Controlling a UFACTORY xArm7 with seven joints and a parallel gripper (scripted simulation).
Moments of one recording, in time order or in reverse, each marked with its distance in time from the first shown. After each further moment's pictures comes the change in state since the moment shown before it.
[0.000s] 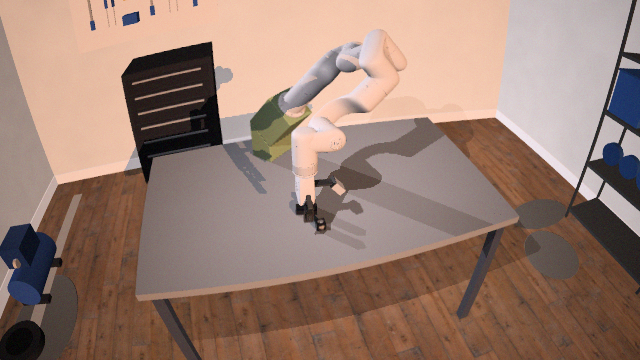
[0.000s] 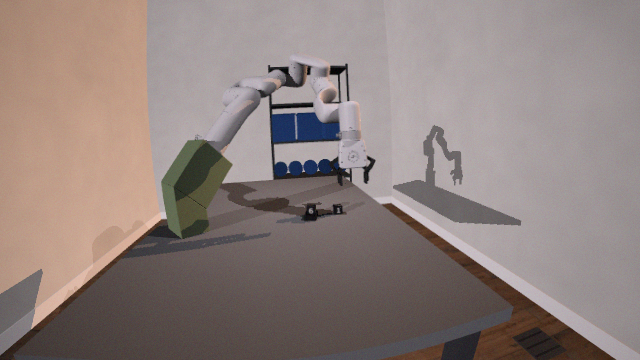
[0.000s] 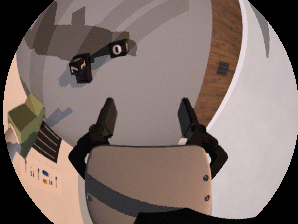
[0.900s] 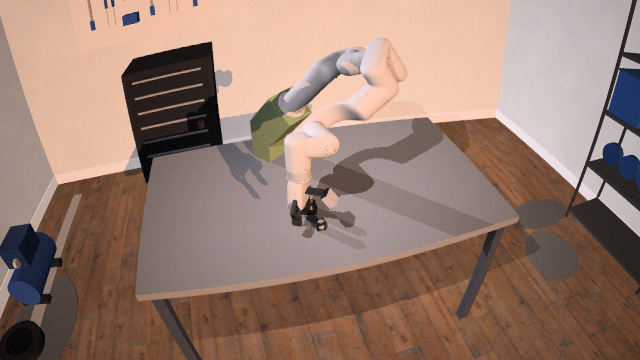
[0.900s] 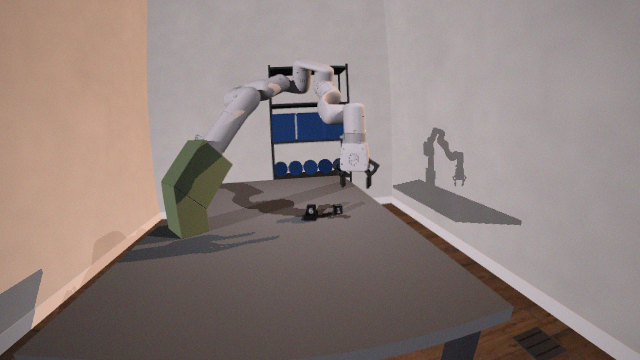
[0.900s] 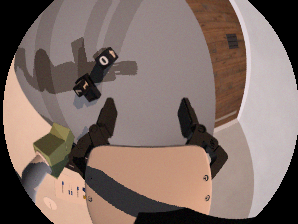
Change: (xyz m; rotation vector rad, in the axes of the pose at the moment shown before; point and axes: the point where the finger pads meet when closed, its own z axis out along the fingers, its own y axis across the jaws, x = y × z) arm -0.017 0.005 0.009 0.036 0.012 0.453
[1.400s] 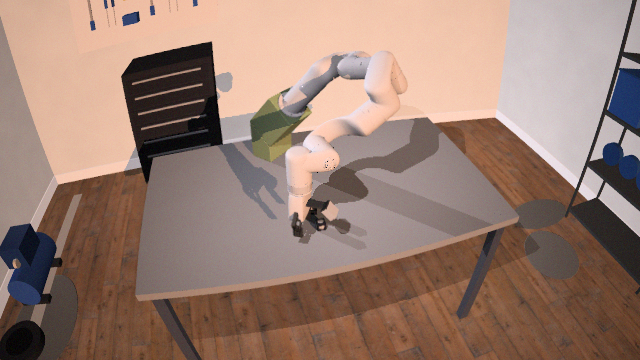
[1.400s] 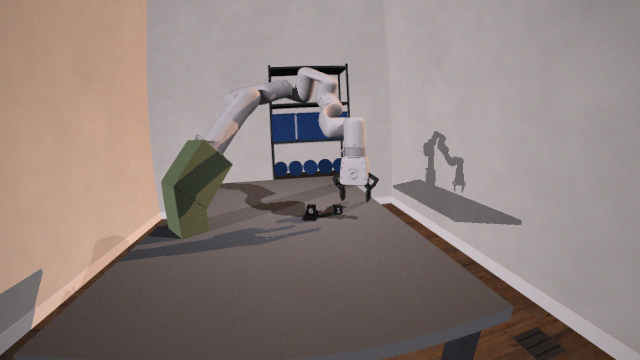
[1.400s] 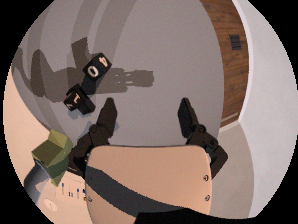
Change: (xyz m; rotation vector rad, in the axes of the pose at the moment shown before) arm 0.000 -0.002 0.049 0.002 -0.002 0.001
